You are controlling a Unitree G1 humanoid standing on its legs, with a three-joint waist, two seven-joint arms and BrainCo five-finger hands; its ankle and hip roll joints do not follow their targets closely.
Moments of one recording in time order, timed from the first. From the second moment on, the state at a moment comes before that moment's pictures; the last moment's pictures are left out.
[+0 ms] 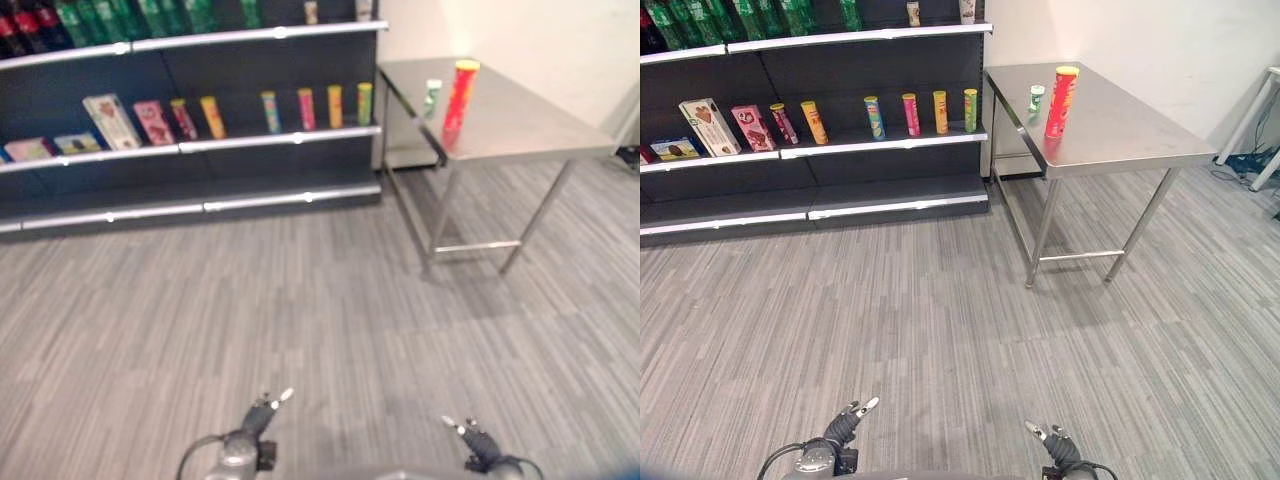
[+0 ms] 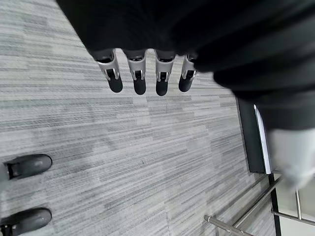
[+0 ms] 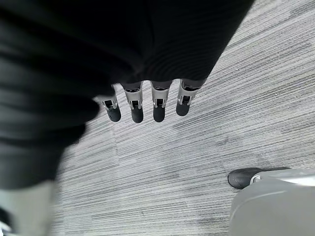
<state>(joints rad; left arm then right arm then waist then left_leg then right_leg) 0.00 0.17 -0.24 1.10 -0.26 -0.15 0.07 0.05 -0.22 0.19 1.10 0.32 -0.11 -0.08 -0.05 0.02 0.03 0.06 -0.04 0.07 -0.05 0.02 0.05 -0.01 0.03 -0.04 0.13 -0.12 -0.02</state>
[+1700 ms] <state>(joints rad) 0.02 0.17 -0.23 1.11 -0.26 -0.15 0.08 0.03 -0.26 0.25 1.07 0.28 -0.11 -0.08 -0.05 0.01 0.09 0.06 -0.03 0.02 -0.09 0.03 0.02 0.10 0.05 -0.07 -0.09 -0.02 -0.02</state>
